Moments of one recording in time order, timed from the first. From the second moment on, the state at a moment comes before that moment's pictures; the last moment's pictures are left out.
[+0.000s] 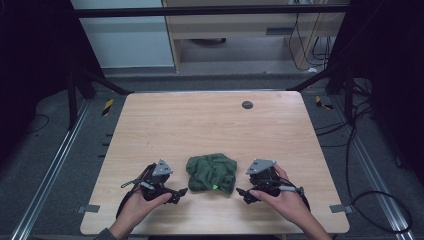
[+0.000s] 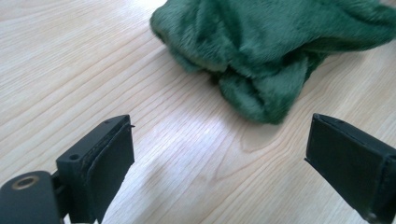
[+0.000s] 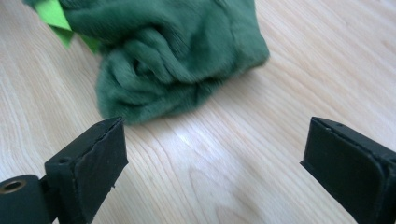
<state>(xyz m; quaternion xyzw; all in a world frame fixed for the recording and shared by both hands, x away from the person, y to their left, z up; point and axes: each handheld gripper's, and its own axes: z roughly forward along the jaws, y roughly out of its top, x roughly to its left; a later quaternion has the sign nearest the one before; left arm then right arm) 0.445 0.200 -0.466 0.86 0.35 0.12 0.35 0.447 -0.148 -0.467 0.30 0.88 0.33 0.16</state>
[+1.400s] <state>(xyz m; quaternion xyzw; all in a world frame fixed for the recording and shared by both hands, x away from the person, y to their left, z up) 0.469 0.286 -0.475 0.85 0.40 0.16 0.30 0.472 -0.231 -0.481 0.40 0.85 0.29 0.18</state>
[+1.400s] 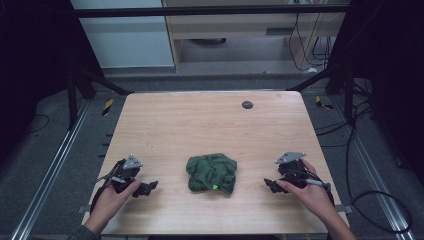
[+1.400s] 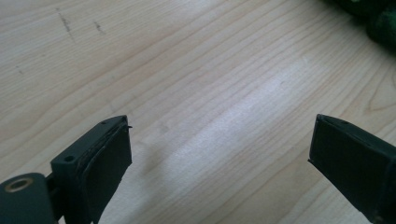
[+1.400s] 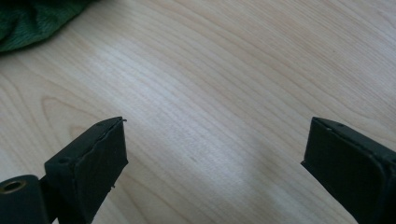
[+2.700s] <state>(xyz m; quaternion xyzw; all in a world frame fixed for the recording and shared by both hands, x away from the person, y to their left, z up) 0.517 0.284 -0.505 0.82 0.44 0.19 0.32 0.526 -0.252 -0.509 0.50 0.78 0.32 0.21</state>
